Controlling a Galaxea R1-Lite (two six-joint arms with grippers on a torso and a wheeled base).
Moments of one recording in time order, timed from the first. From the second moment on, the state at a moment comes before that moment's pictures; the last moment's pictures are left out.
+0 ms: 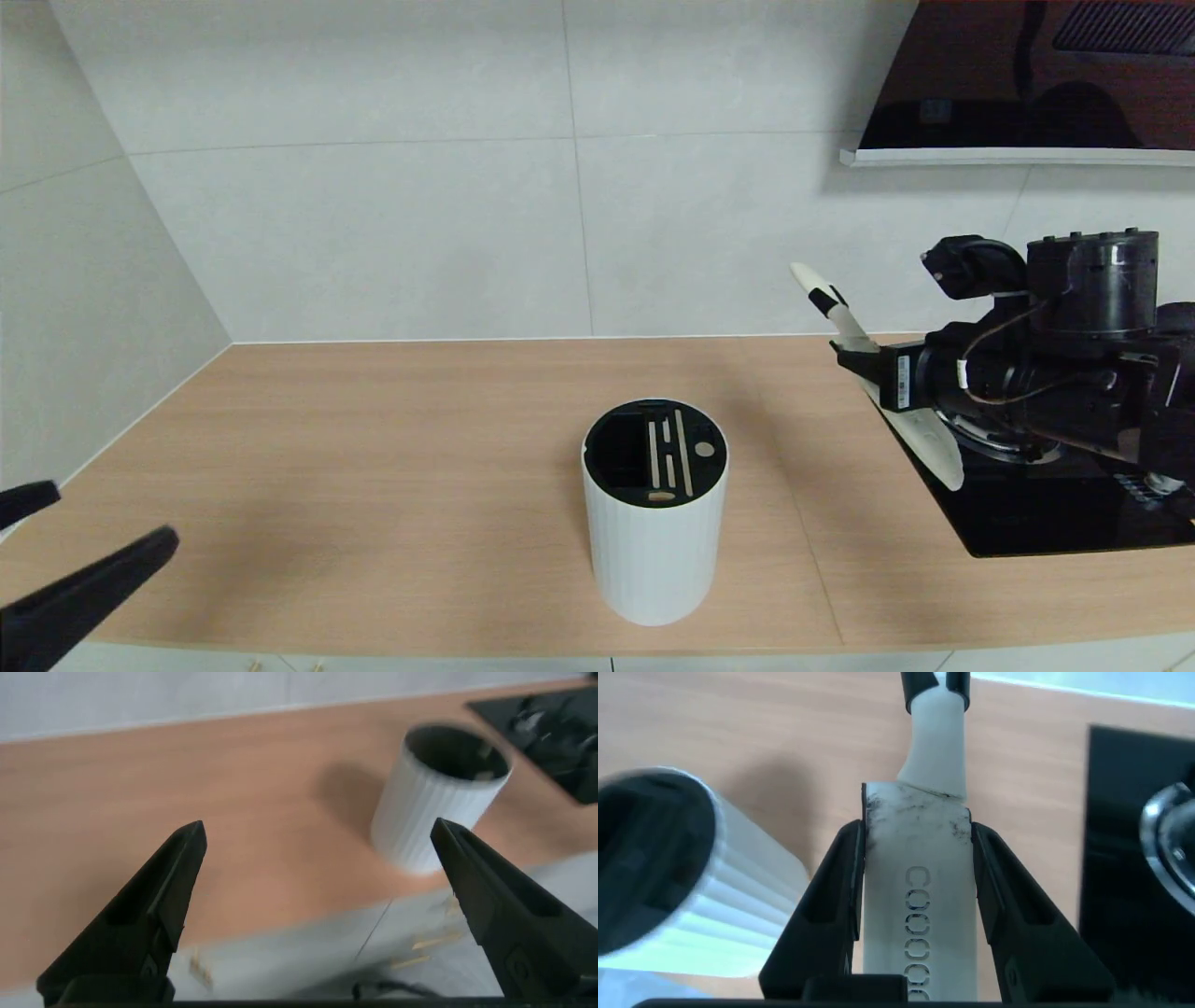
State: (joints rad) left arm -0.04 0.74 -0.56 0.00 -0.25 0.00; right arm 0.39 1.64 -0.90 -0.43 -0.06 0.05
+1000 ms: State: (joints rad) left arm -0.45 1.29 -0.75 -0.42 -0.36 -0.44; right arm 0.62 1.66 -1.00 -0.37 -0.09 0.05
